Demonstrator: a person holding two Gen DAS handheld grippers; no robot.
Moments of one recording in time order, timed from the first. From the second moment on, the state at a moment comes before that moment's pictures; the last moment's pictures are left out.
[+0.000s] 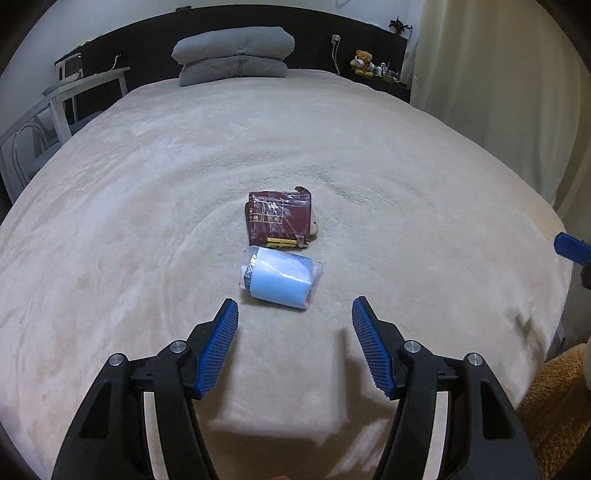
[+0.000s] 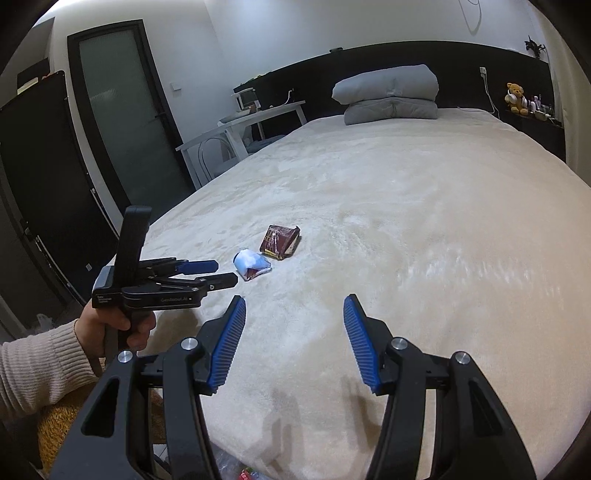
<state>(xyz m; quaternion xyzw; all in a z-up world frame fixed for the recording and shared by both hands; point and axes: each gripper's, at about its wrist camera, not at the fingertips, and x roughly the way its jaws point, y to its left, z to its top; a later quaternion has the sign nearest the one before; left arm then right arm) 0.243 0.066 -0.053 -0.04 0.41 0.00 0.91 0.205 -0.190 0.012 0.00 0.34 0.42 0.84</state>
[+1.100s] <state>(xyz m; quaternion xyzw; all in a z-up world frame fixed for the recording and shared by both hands) 0.227 0.123 -0.032 -0.06 0.36 0.02 0.93 0.271 -0.082 -0.027 0.03 0.42 0.35 0.84</state>
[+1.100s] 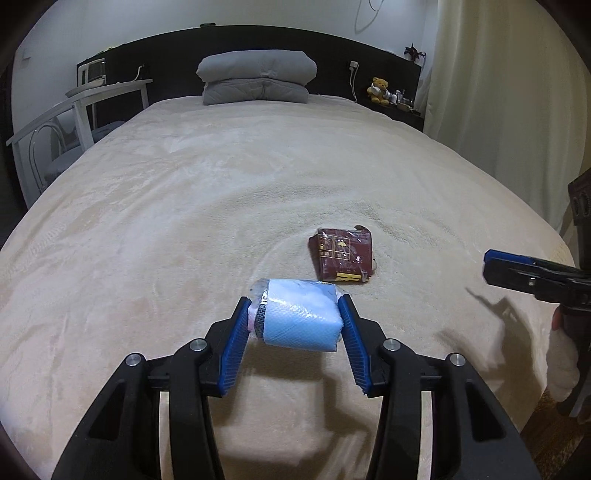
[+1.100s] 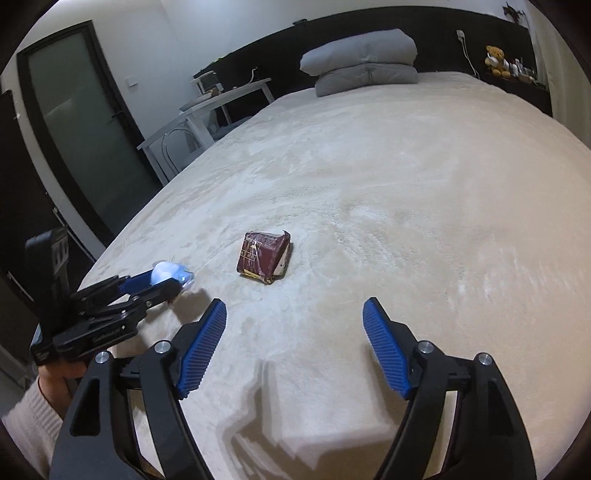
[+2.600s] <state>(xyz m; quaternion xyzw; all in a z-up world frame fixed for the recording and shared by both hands) 0.156 0.175 0.002 -0.13 0.31 0.06 0.94 0.240 -0.002 -0.024 -0.04 0.42 0.28 0.86</state>
